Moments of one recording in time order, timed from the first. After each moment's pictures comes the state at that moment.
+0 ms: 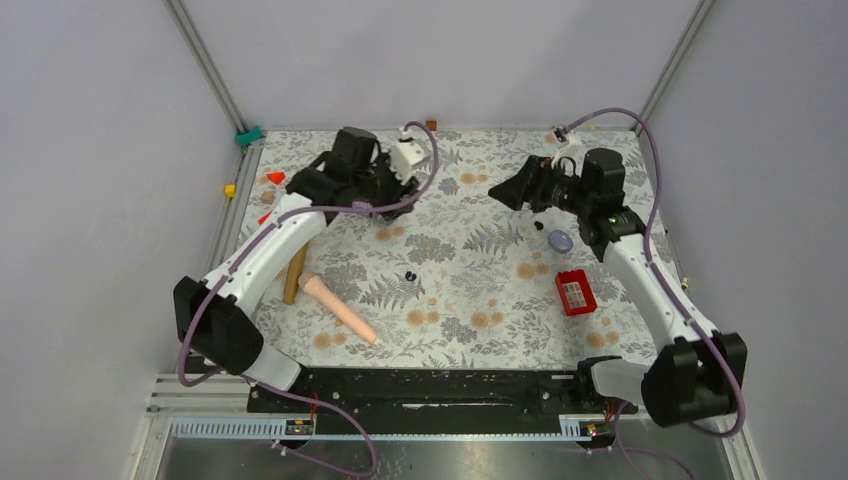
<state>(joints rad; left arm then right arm) -0.43 1.53 1.45 -0.66 0.36 0.40 0.18 1.19 0.99 -0.10 -0.67 0.42</state>
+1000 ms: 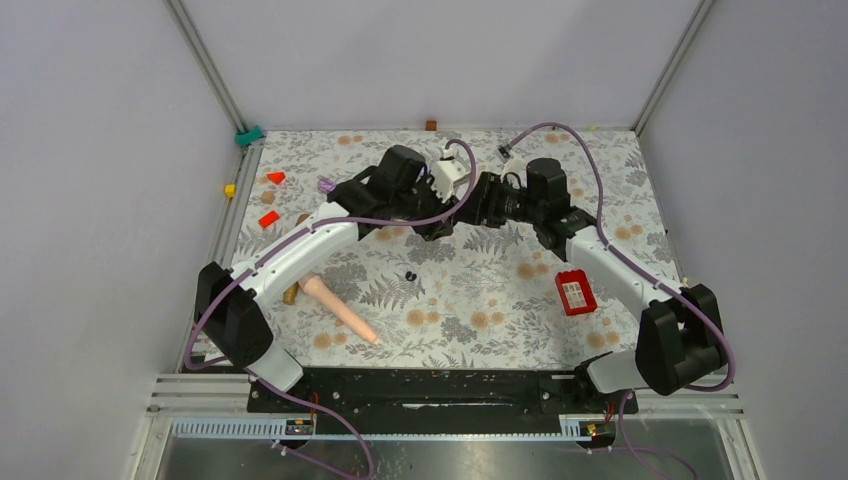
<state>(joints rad) -0.71 1.57 1.45 -0.57 0.31 0.16 0.41 1.41 0.98 0.04 -0.63 0.67</state>
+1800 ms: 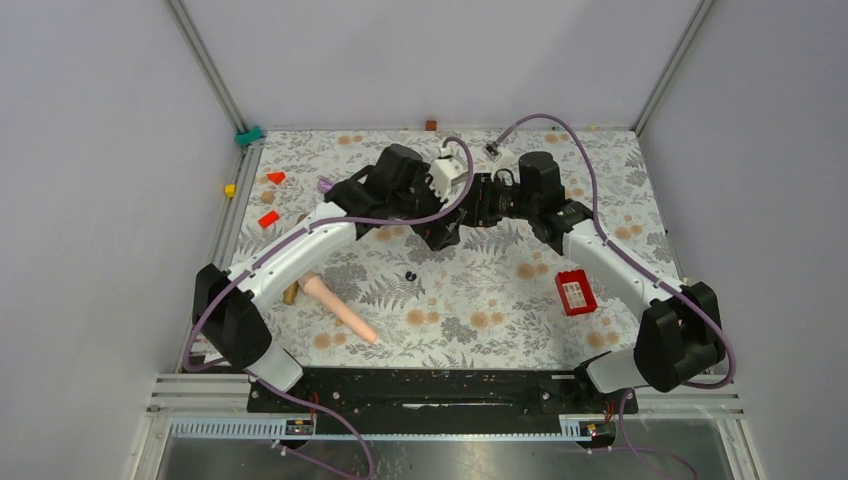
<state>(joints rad) -0.71 1.57 1.45 -0.57 0.32 0.14 0.45 1.43 1.06 -0.07 -0.64 0.52</state>
